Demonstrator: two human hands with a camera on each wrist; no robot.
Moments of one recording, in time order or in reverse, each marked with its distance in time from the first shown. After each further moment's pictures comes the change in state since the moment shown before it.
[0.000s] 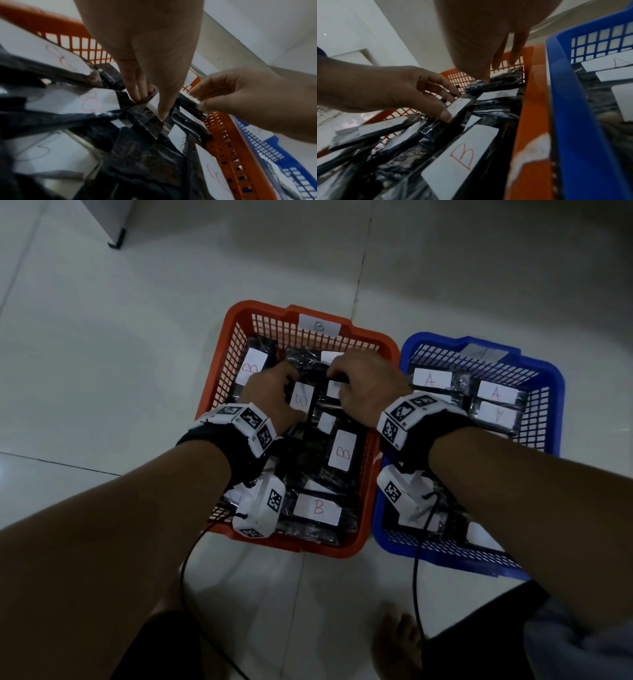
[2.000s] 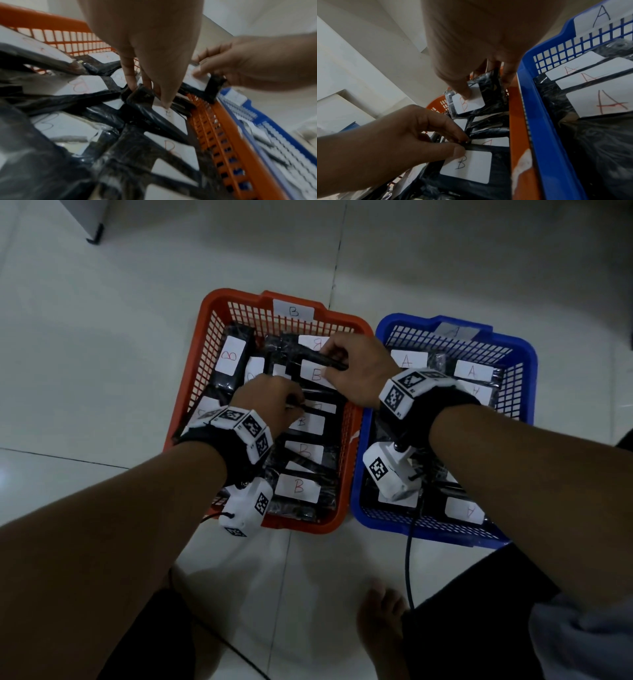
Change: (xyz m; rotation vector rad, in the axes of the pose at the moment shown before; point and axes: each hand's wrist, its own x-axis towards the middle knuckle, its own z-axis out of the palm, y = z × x) left_hand -0.023 0.019 0.017 0.206 -0.085 0.233; right_hand -0.019 0.022 -0.009 0.394 0.060 0.070
